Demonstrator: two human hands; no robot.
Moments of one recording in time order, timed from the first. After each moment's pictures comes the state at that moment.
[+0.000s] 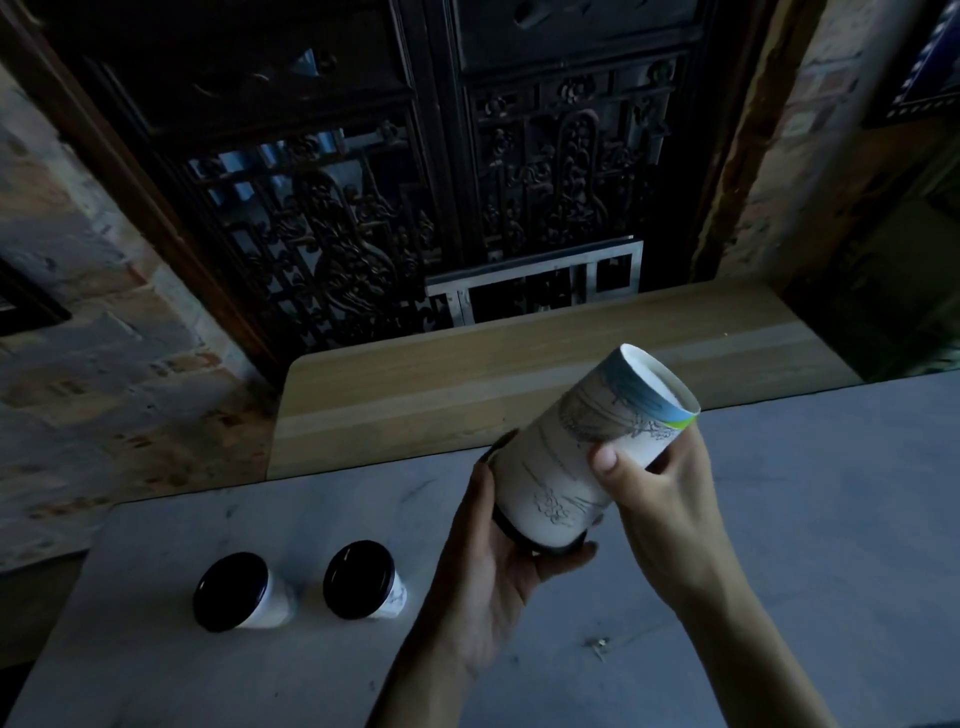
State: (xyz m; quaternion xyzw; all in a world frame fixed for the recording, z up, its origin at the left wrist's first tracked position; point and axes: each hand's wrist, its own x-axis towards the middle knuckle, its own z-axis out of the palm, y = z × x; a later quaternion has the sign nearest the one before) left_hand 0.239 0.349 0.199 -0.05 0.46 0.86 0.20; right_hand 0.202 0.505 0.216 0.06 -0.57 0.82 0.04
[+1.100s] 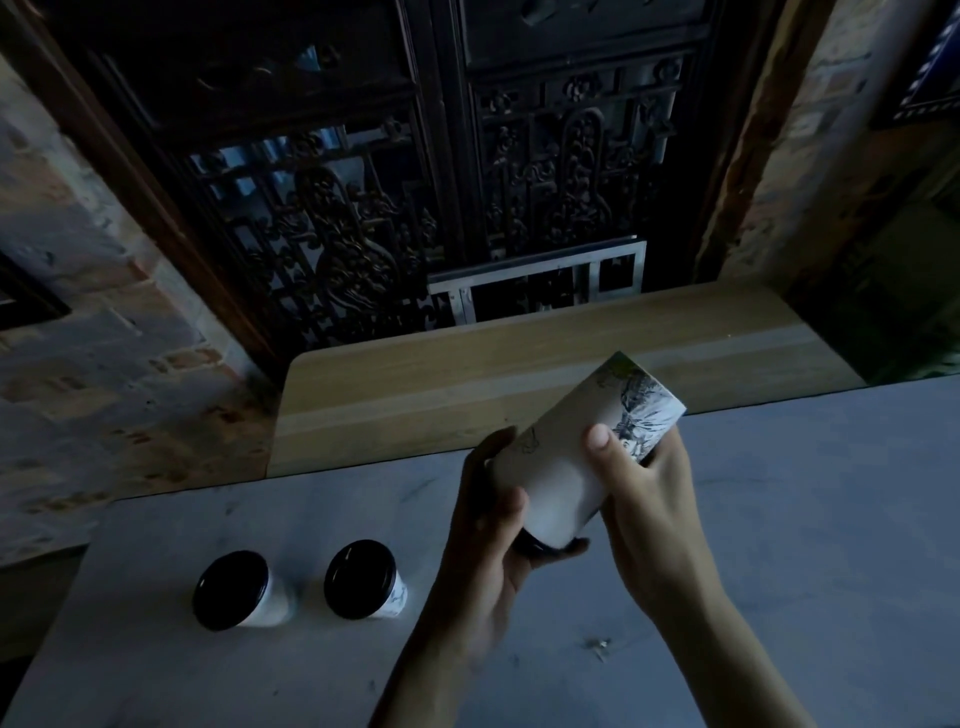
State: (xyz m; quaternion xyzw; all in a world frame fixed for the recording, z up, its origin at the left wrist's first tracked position) left_hand 0.235 0.344 0.194 -0.03 0.49 0.87 0.11; right_hand 0.207 0.485 0.218 0.01 -0.56 0.82 0.04
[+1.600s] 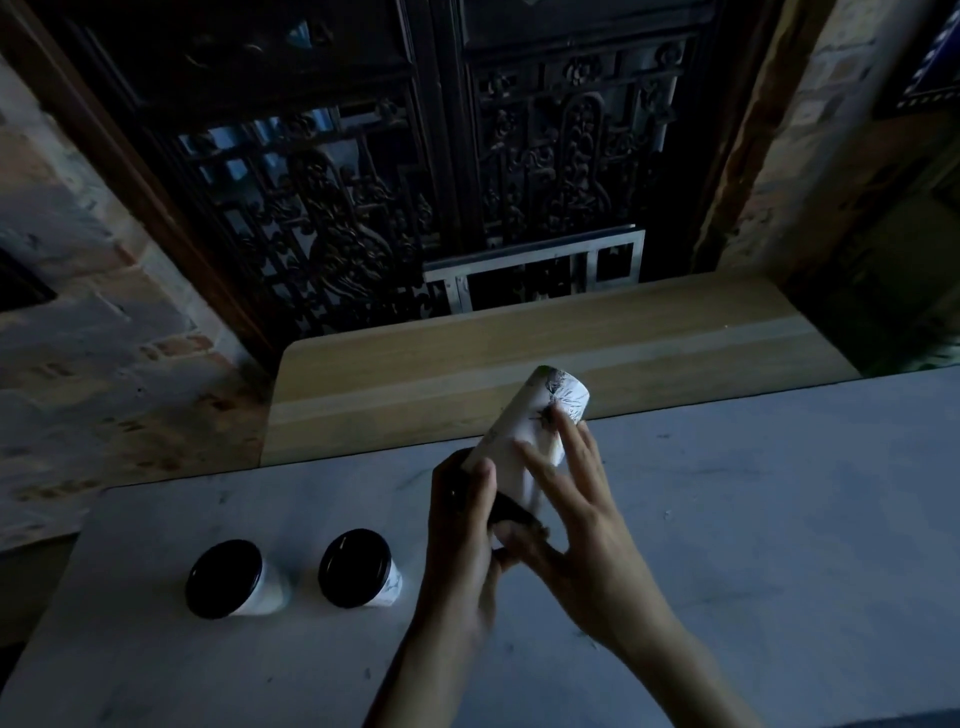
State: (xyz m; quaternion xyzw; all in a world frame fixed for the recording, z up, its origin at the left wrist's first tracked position) left_hand 0.229 0.339 0.160 -0.15 0.54 0.82 0.03; right_hand 0.233 0.472 0.171 0.16 -0.87 0.47 0.02
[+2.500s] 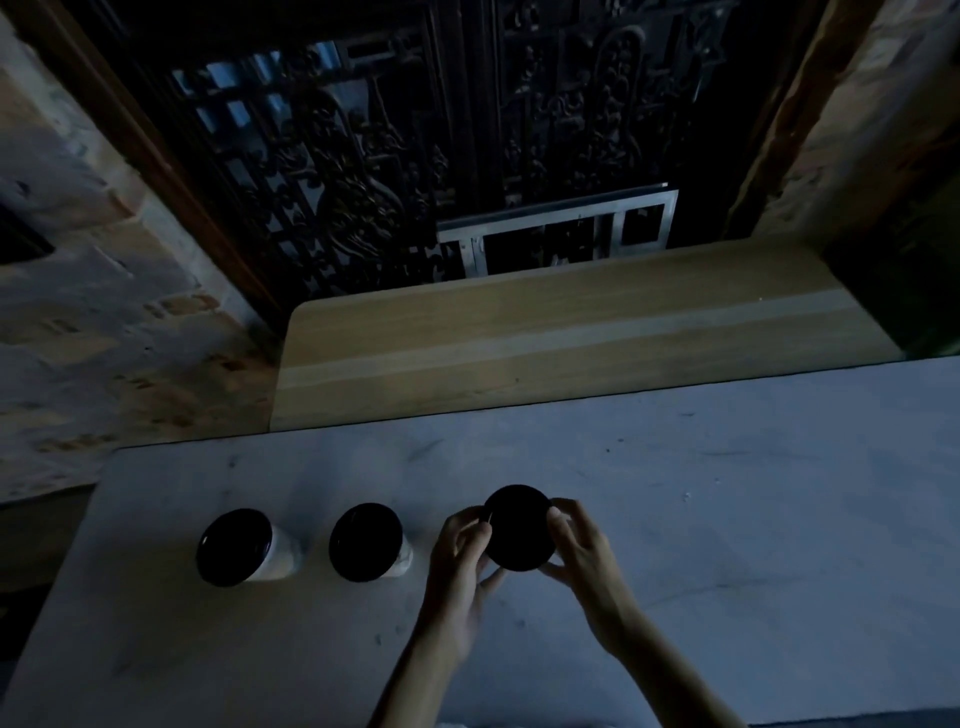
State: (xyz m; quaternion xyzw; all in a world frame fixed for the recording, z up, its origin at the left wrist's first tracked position) left_hand 0.247 0.302 0.042 -0.33 0.53 0.77 0.12; right_hand 0.225 0.459 0.049 -0.16 -0.65 0.71 -0.22
